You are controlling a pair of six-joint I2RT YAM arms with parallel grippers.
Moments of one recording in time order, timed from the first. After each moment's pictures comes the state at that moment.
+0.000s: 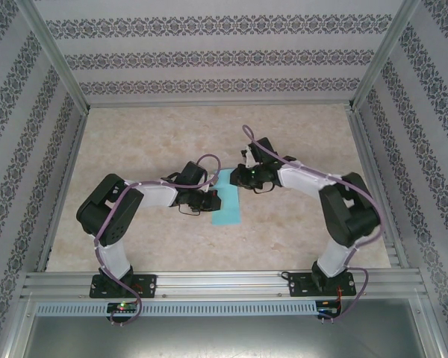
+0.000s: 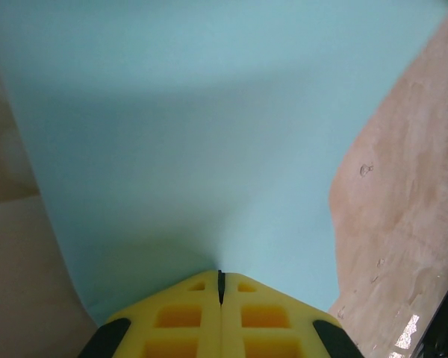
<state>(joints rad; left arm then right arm) -0.56 1.81 0.87 -0.09 0.53 -0.56 0.48 1.70 1.03 -0.30 -0.45 0.64</state>
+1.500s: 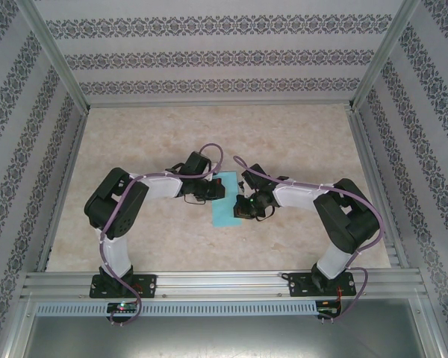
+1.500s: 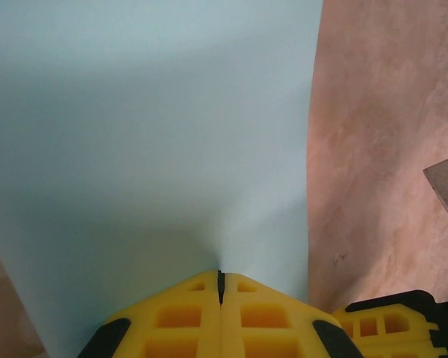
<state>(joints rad) -0.54 1.89 1.02 -0.09 0.49 -0.60 0.61 1.70 0.84 -0.37 -0.43 0.65</state>
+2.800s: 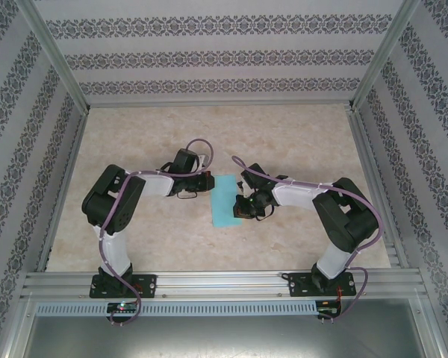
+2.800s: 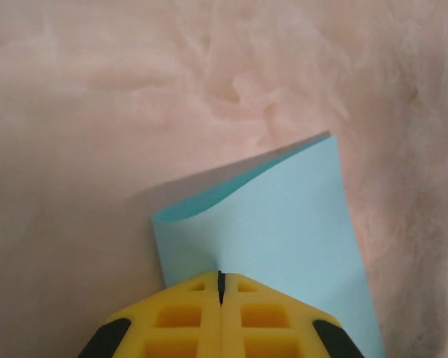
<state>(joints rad) -0.43 1.92 0.98 0.09 0.40 -0.51 0.61 1.71 0.86 -0.39 -0.43 0.62</state>
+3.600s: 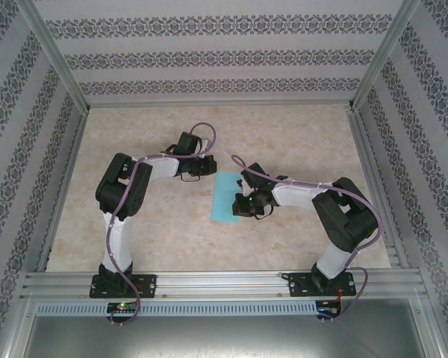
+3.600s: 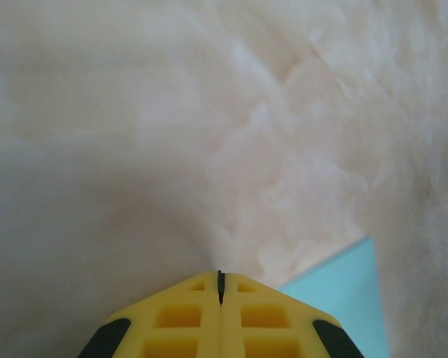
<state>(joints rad) -0.36 2.10 1.28 -0.06 0.43 -0.44 0.61 1.71 0.85 -0.34 -0.42 0.62</state>
